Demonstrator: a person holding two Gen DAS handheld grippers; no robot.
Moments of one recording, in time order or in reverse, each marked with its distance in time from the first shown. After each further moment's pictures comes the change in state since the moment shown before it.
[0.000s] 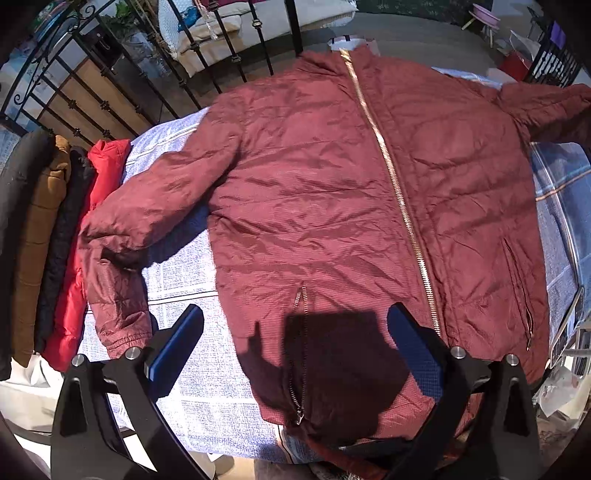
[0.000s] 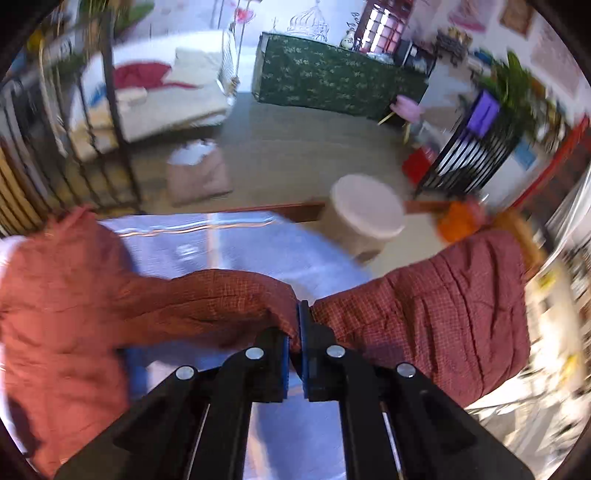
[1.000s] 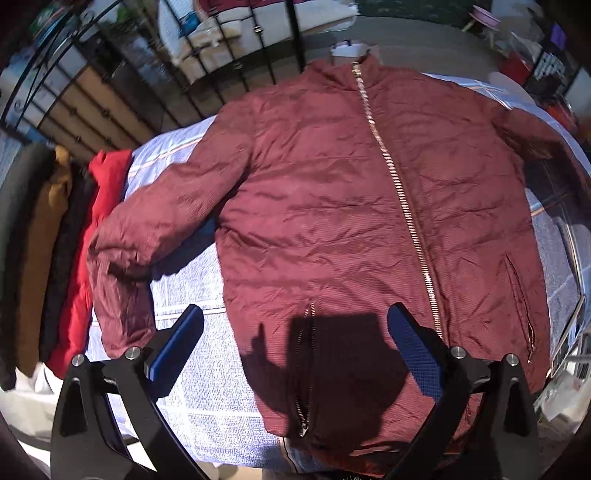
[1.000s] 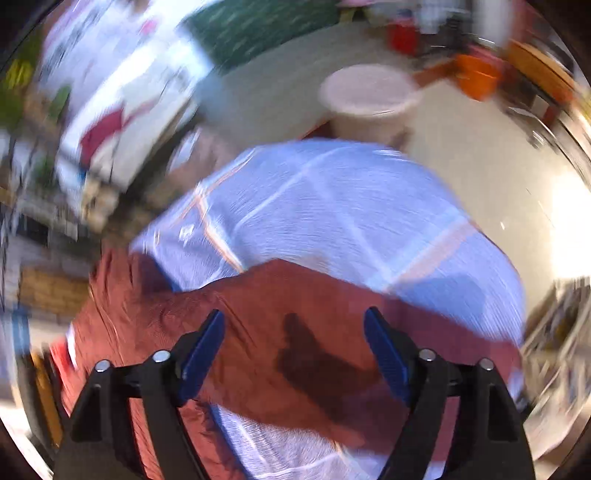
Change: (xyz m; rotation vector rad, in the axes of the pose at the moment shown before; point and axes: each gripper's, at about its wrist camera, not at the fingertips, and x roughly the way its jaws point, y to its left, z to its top) left arm -0.005 0.002 0.020 0.030 -0.011 0.015; right arm 0.109 -0.099 -0.070 0.450 0.270 0.390
